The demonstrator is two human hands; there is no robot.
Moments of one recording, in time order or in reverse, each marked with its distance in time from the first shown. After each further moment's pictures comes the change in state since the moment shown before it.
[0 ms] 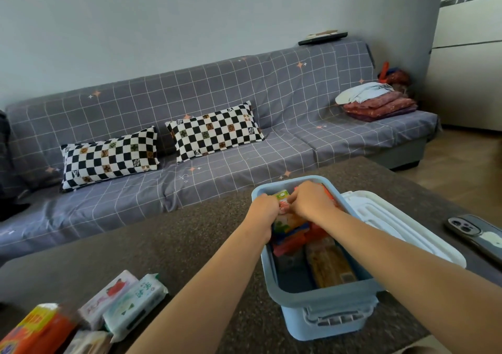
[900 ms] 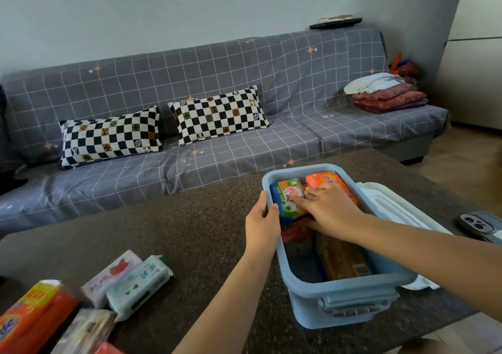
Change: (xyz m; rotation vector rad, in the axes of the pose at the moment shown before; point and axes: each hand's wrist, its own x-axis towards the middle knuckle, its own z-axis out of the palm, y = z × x) left_hand -0.022 -0.052 -0.032 0.023 0.108 0.326; right_hand -0.028 0.025 0.012 -0.784 0.004 -0.566
